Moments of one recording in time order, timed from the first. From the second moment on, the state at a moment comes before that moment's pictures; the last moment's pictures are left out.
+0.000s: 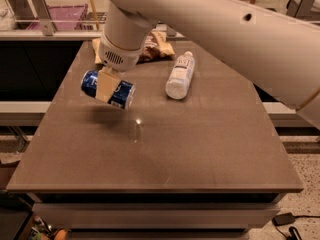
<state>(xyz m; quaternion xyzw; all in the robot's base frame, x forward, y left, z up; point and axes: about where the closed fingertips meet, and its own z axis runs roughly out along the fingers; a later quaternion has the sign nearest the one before) 0.555 0.118 0.894 -0.60 0.77 0.09 0.19</state>
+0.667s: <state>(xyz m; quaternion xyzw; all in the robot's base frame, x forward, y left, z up) 0.542 0.129 0.924 -0.61 0.73 0.16 0.27</state>
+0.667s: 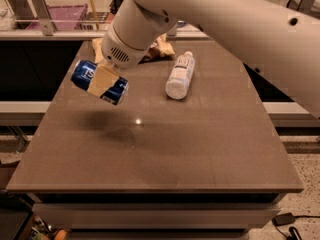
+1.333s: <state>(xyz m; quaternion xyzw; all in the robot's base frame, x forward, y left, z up) 0.521 0.125 0.944 -0.60 0.69 0.21 0.34</state>
